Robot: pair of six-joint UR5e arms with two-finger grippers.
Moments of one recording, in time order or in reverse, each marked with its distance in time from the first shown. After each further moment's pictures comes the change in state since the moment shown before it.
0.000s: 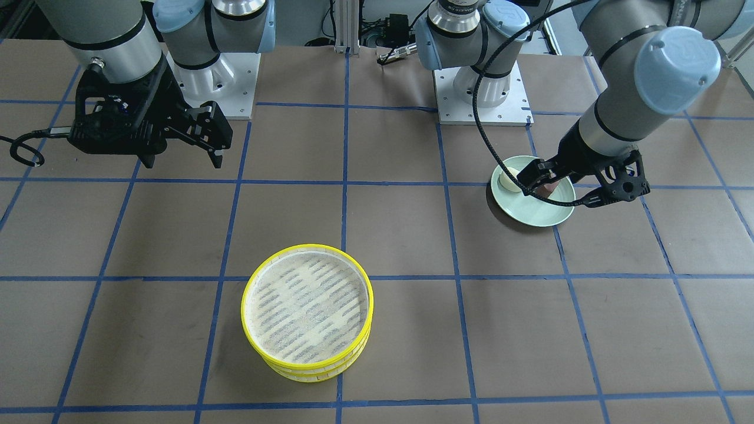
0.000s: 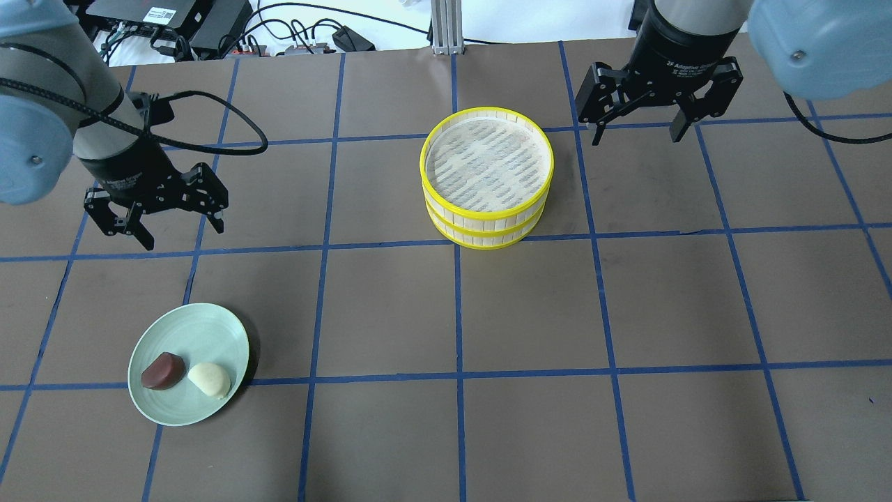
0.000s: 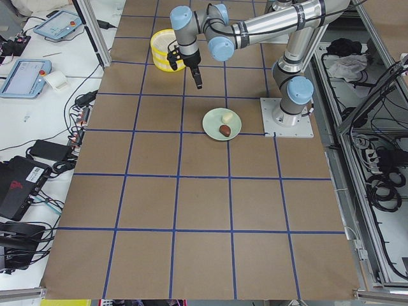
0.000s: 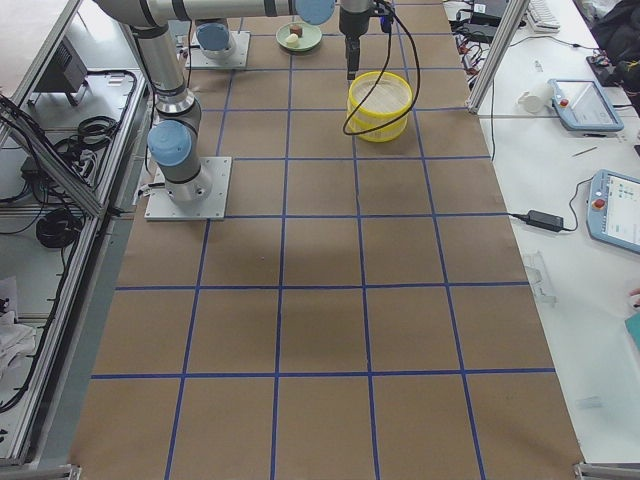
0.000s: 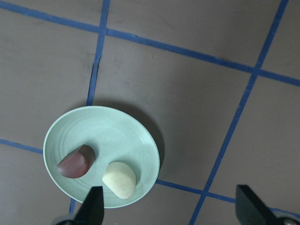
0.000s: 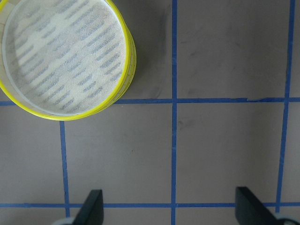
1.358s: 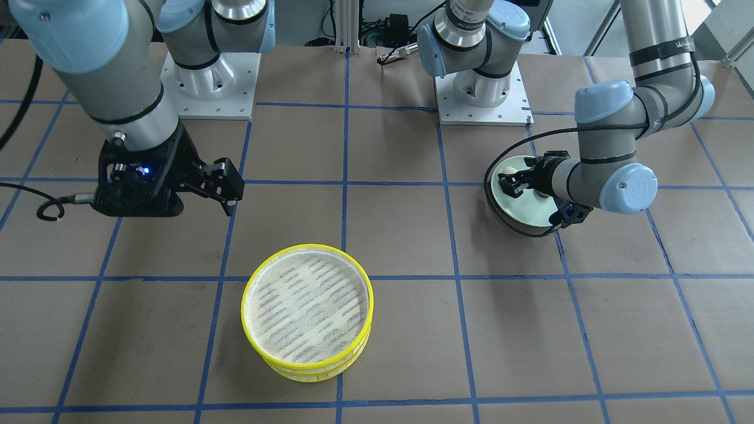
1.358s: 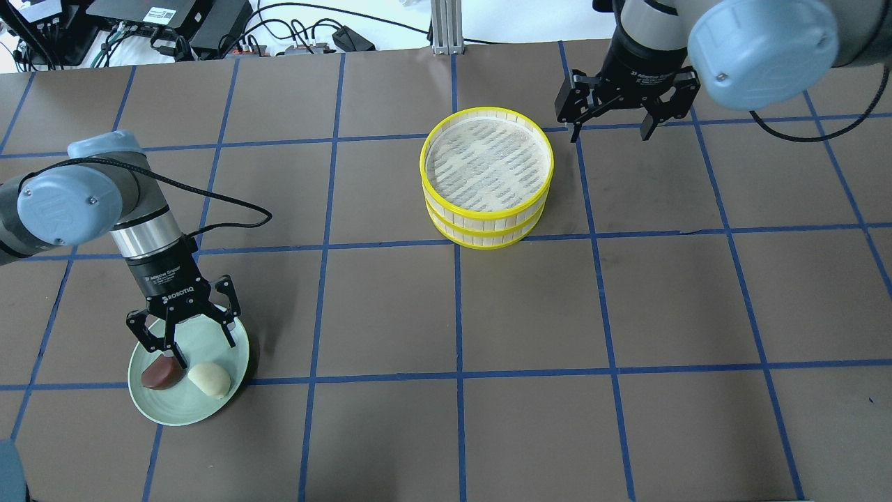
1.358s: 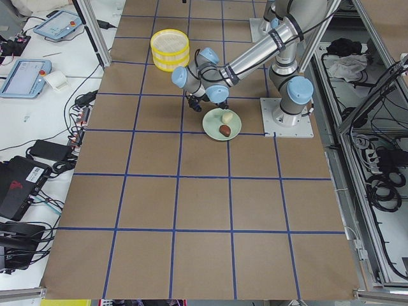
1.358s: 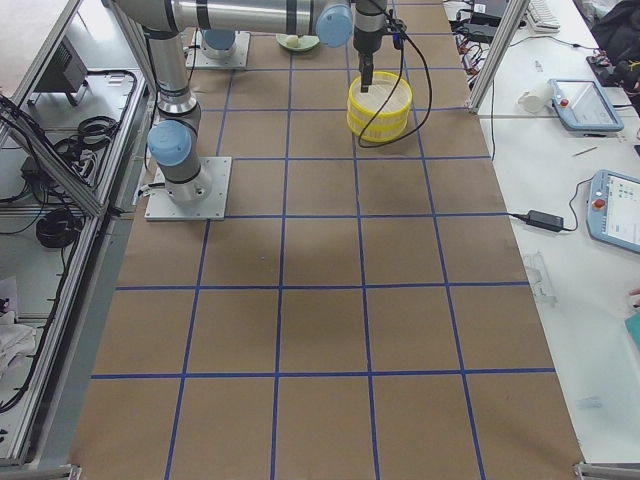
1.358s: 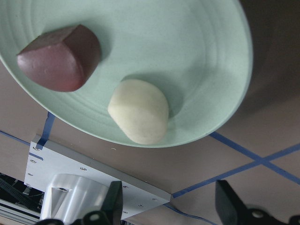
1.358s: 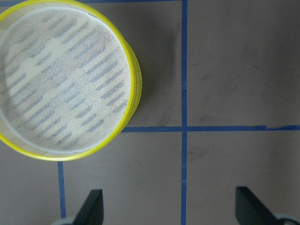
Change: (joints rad) left arm 0.125 -0.194 -0.182 -0.177 0.003 -0.221; right arm 0.008 0.104 0.028 -0.152 0.013 0.013
